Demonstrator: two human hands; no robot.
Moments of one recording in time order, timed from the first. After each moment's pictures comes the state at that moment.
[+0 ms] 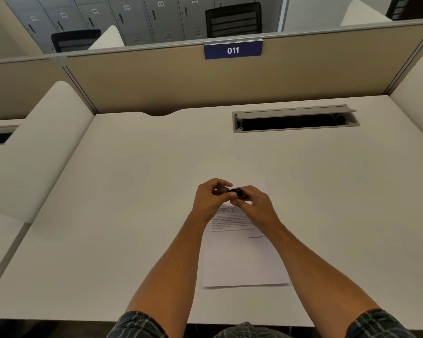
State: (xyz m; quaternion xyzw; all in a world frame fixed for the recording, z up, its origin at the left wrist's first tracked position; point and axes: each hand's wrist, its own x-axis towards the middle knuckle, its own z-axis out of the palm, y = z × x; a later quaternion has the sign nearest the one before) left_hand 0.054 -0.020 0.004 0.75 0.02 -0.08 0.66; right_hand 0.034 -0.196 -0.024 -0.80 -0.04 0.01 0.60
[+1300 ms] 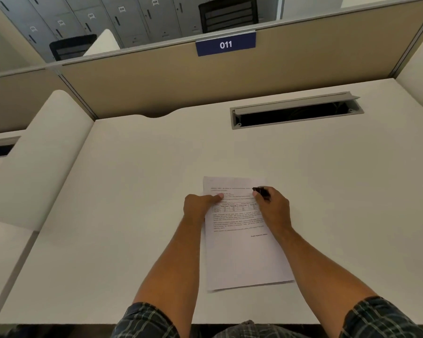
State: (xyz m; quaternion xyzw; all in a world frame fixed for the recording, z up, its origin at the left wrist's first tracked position) left_hand 0.063 -0.004 -0.006 0.74 0.31 -0.17 0.57; right_hand 0.031 -0.225 -0.061 -0.81 0.15 -0.07 0.56
